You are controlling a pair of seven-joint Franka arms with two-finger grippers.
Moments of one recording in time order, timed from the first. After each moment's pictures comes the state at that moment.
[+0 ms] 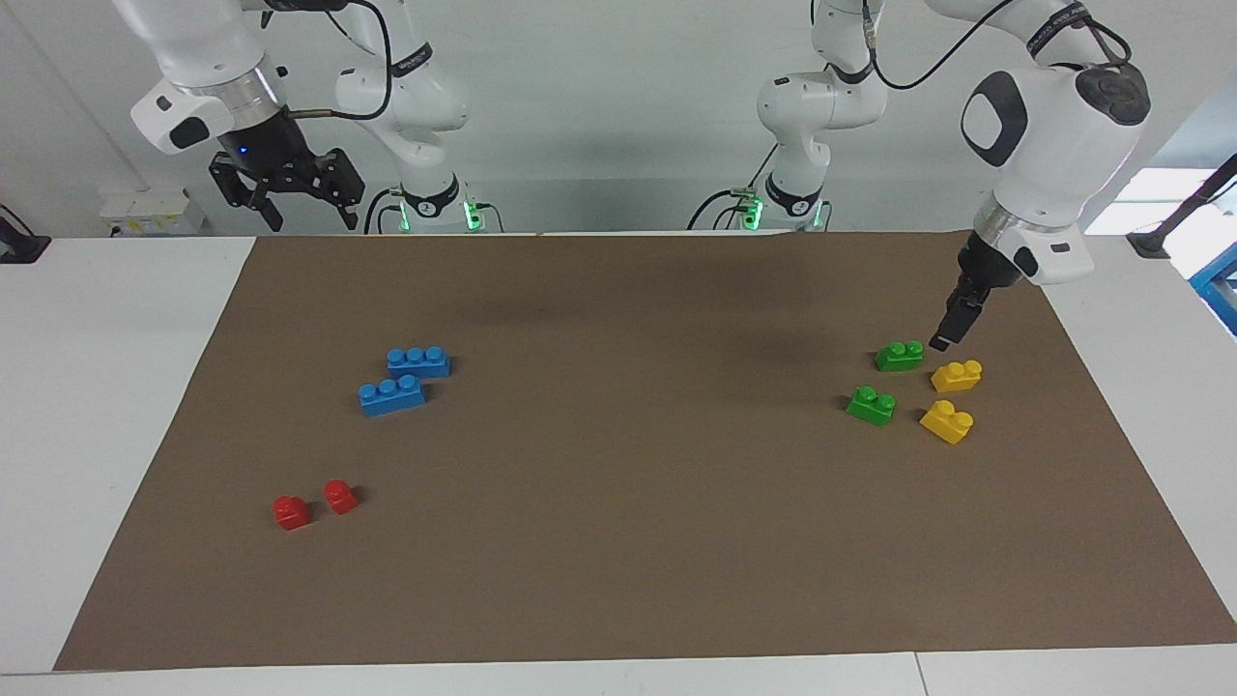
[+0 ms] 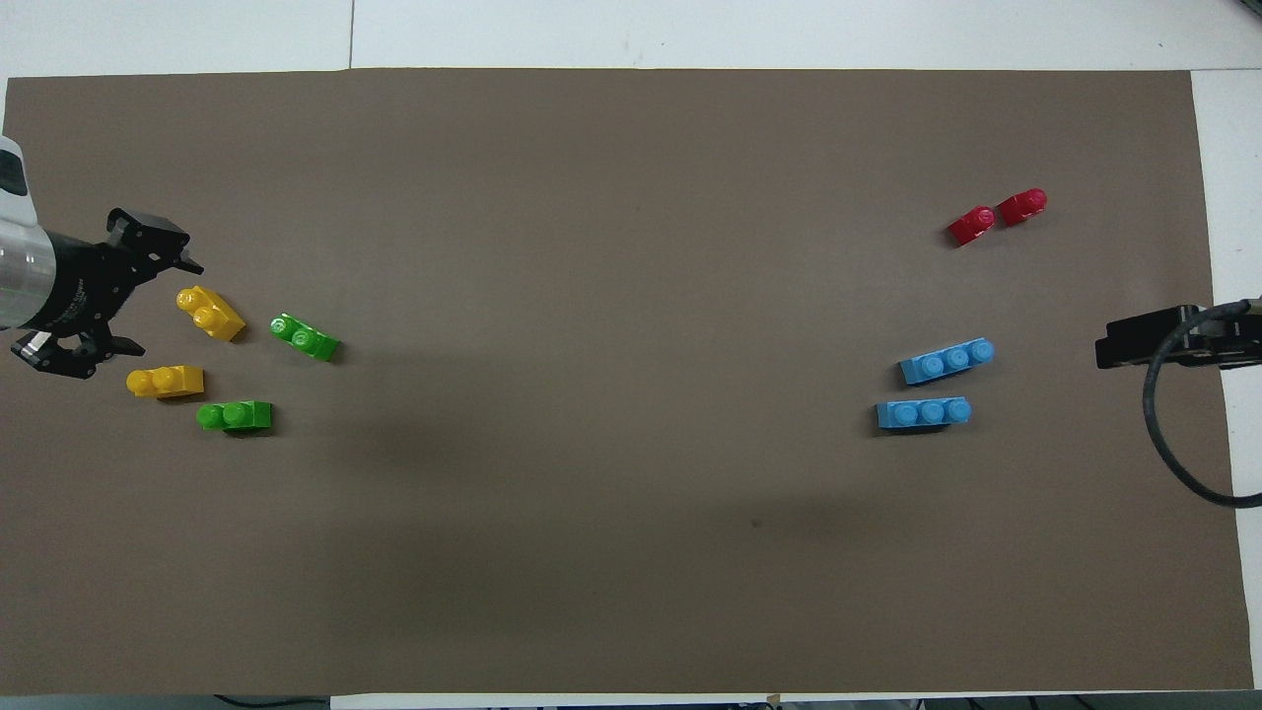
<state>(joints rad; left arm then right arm) 0.03 -0.02 -0.05 -1.89 -0.03 1.93 -0.91 -0.15 -0.14 0.14 -1.67 0.05 1.50 0.03</state>
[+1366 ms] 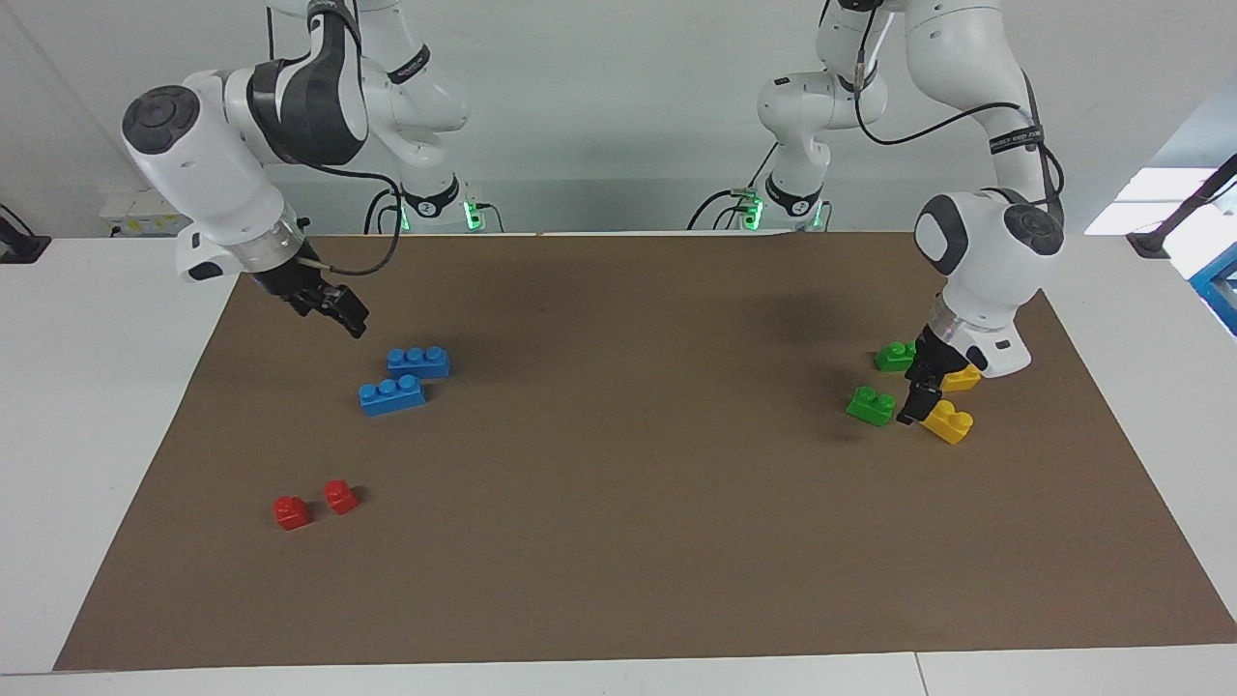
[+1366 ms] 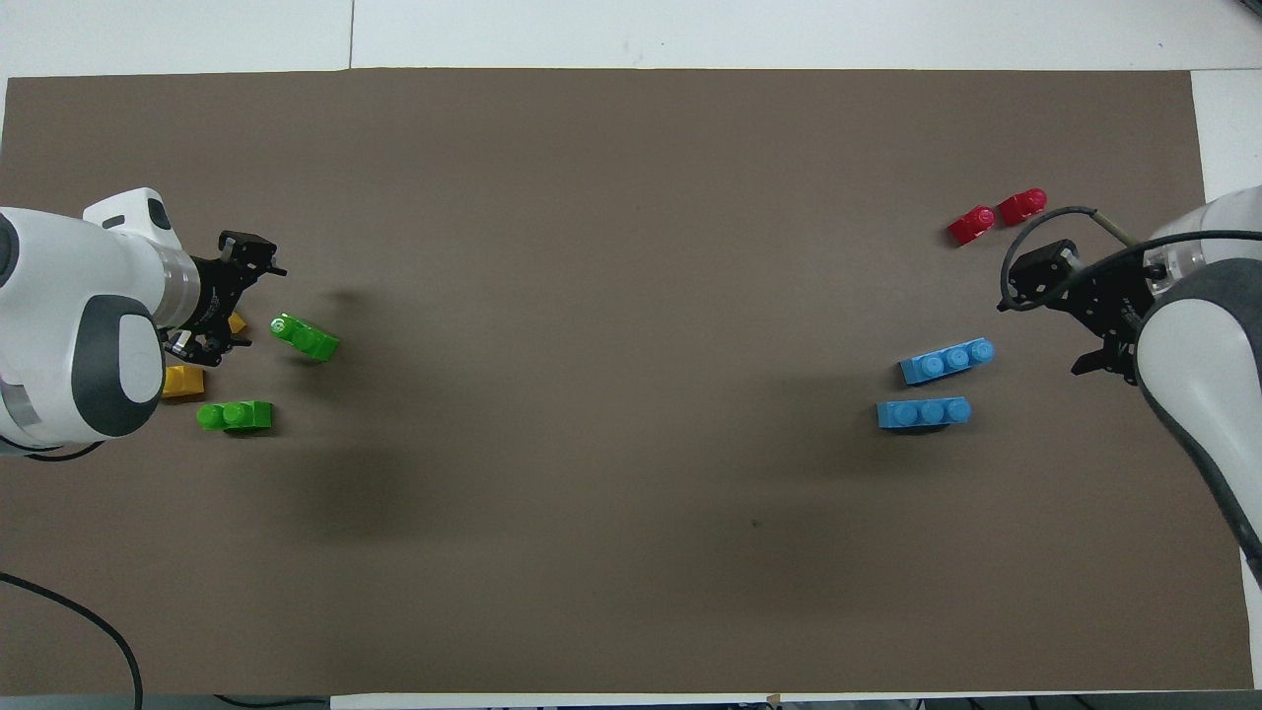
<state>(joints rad) 0.03 0.20 -0.04 -2.05 -0.07 2.36 -0.98 -0.19 0.04 0.14 -1.89 0.14 1.81 0.76</state>
